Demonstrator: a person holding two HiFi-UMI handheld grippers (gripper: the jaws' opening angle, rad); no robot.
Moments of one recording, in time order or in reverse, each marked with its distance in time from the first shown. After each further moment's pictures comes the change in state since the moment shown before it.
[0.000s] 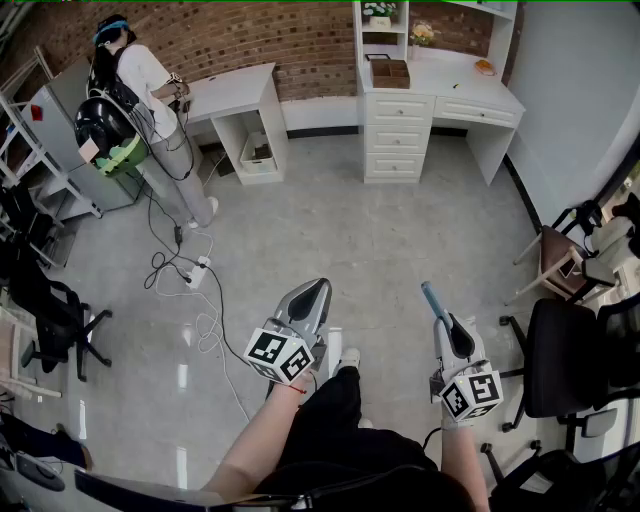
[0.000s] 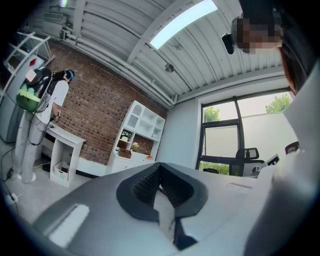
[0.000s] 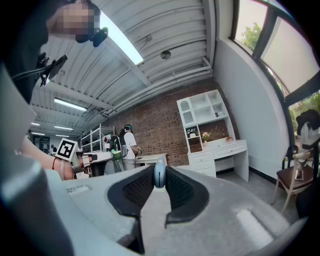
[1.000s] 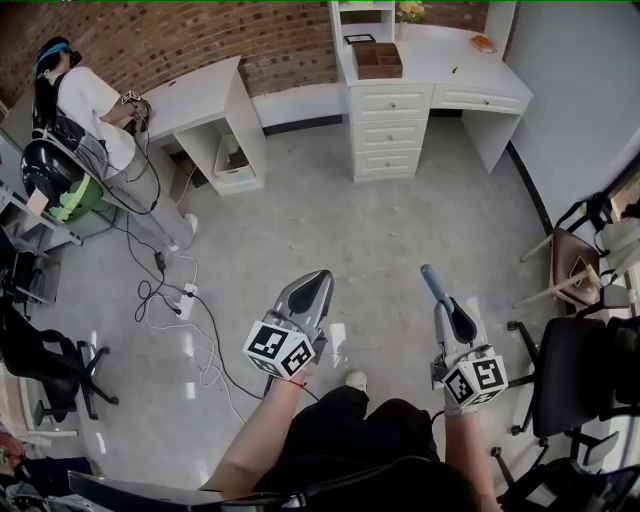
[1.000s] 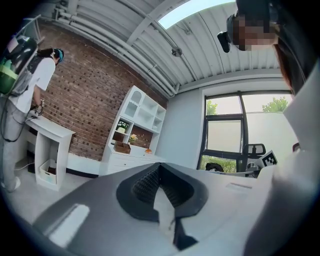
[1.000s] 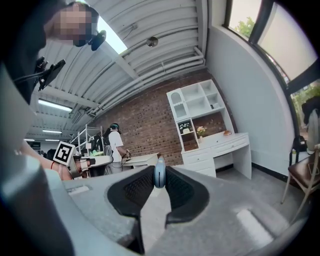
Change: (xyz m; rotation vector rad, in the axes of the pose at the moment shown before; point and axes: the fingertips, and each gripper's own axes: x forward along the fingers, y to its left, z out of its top) left arm 0.206 0.138 -0.006 -0.002 0.097 -0.097; right arm 0.219 -0.096 0.008 0.061 0.010 -0.081
